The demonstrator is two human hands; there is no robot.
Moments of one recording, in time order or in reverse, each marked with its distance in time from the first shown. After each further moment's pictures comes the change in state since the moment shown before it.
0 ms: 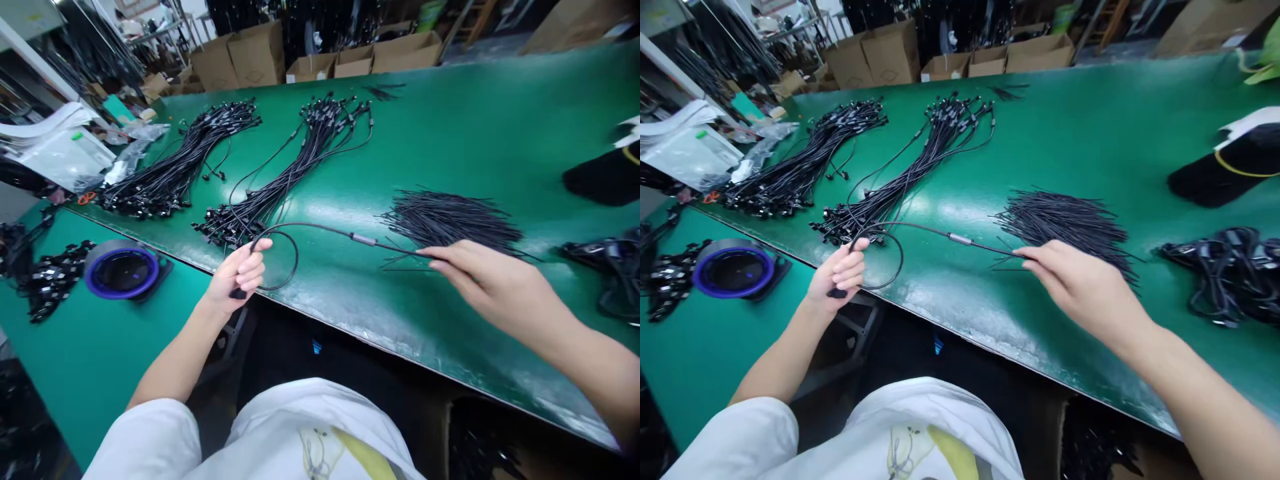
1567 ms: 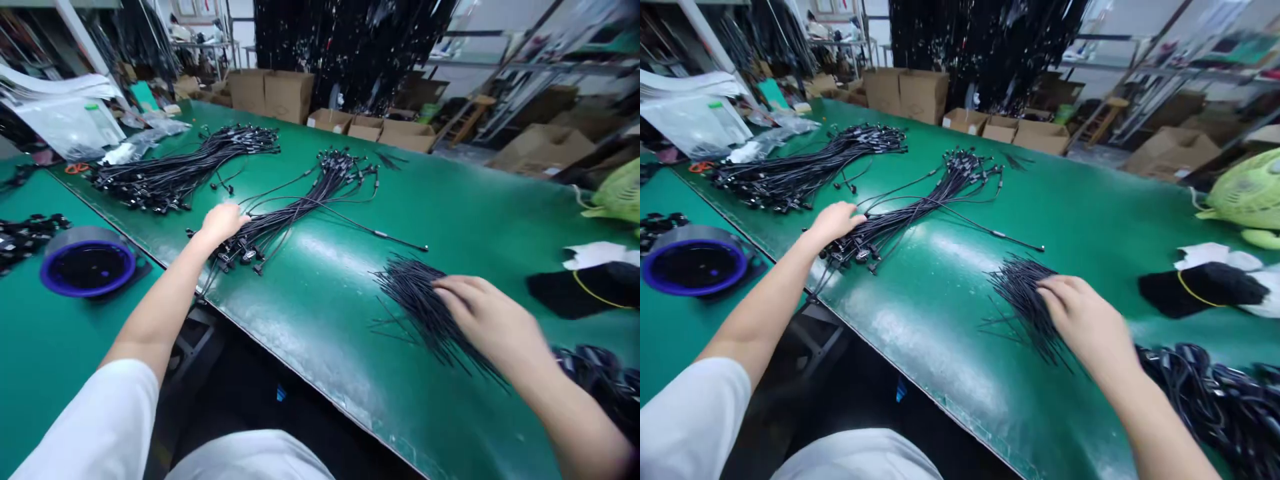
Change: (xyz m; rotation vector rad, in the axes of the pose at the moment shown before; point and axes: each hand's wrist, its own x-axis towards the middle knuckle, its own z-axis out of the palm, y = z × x) left_hand 0.132 0.082 -0.063 1.940 0.552 0.165; right_hand 0.044 0.081 0.006 -0.141 -0.056 0.326
